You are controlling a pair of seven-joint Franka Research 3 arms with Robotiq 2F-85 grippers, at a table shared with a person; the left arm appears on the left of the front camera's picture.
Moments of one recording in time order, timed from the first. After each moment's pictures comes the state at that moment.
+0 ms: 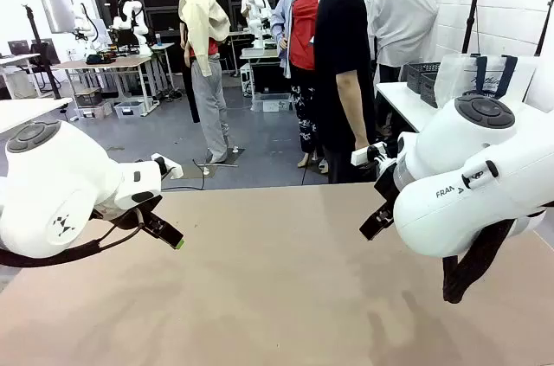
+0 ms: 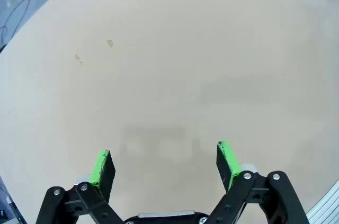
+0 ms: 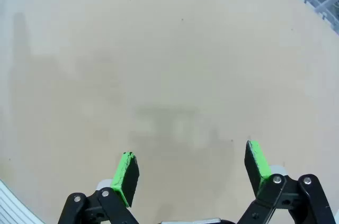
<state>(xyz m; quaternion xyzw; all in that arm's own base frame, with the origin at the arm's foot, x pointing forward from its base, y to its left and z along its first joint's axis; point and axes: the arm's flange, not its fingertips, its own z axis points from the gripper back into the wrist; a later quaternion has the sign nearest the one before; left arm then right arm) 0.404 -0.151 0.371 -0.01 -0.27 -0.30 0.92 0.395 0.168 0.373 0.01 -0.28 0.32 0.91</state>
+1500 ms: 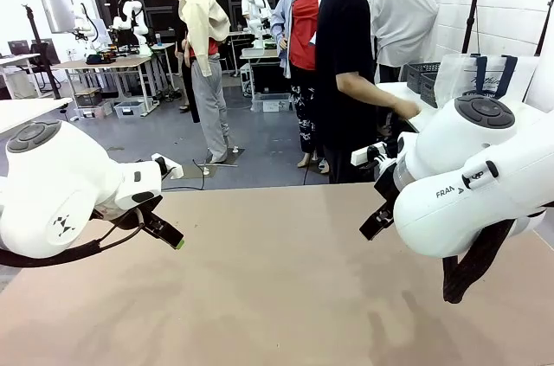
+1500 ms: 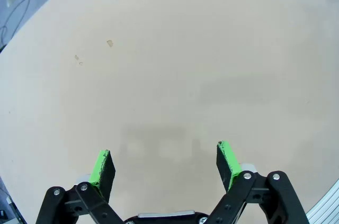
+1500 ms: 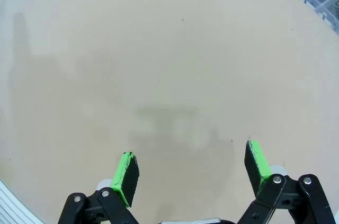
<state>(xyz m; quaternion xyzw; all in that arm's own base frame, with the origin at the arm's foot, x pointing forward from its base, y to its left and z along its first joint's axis) 0.403 -0.152 0.371 -0.01 -0.27 -0.30 0.92 0.395 0.168 0.373 0.01 -0.28 0.32 0.91</state>
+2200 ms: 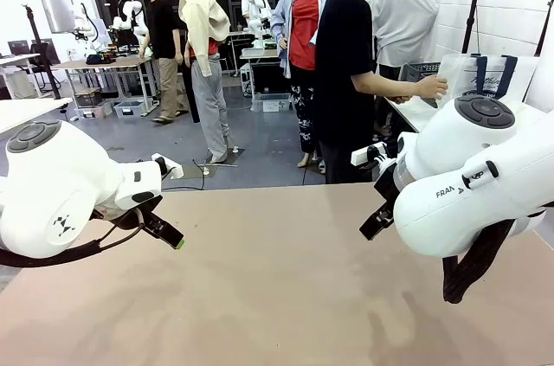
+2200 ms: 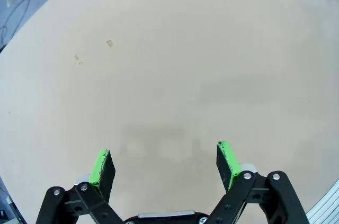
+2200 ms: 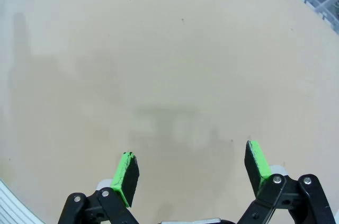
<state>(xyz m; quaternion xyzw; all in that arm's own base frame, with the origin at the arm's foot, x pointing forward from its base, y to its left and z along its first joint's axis) 0.403 -0.152 0.371 -0.01 -0.27 -0.30 0.92 0.395 0.168 0.373 0.01 -0.28 0.32 0.91</state>
